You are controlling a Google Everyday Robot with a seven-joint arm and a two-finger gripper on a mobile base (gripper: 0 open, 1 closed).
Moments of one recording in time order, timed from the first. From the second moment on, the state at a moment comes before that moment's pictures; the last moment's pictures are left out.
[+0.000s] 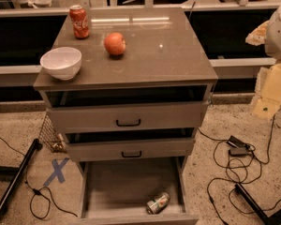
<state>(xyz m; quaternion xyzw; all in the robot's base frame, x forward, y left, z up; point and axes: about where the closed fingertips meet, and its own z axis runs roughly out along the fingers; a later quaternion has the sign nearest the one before) 0.438 -0.216 0.977 -0.60 0.78 -0.04 0.16</state>
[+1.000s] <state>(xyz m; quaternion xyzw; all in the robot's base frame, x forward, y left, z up) 0.423 -0.221 0.833 -0.65 0.75 0.02 0.14</state>
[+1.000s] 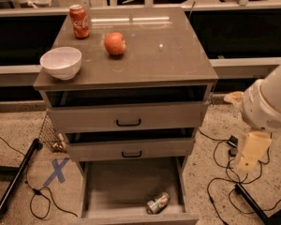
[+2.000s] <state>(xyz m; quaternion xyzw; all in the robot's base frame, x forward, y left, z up) 0.412 -0.192 0.736 -0.72 0.68 0.02 0.10</state>
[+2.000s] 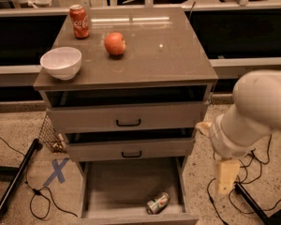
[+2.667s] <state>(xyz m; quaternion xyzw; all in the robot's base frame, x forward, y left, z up) 0.426 -0.181 0.707 -0.78 0.59 -0.03 0.17</state>
